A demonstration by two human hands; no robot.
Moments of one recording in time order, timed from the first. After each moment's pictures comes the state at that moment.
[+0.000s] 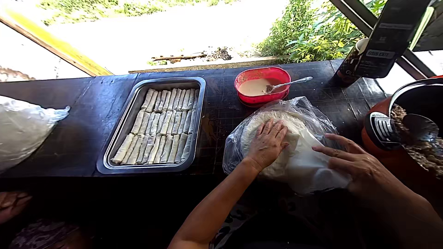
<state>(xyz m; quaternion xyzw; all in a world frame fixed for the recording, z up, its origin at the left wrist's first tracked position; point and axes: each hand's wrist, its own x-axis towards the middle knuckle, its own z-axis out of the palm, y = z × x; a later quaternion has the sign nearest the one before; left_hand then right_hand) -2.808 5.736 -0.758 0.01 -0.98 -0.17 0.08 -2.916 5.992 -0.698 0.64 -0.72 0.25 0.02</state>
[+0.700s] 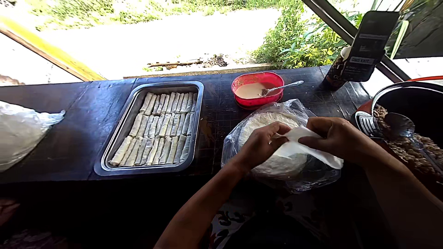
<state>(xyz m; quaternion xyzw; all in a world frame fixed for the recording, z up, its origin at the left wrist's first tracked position) -2.779 5.731 -0.674 -0.04 -0.82 -0.54 0.15 -2.913 5.916 -0.622 0.47 -0.78 0.37 -0.19</state>
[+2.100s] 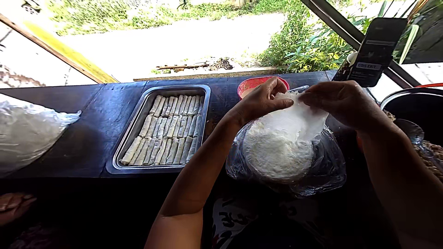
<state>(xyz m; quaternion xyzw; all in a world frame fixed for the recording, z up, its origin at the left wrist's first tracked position) -2.842 5.664 -0.608 -0.03 -0.86 -0.51 0.05 -2.954 5.875 -0.593 0.51 -0.72 0.46 -0.12</state>
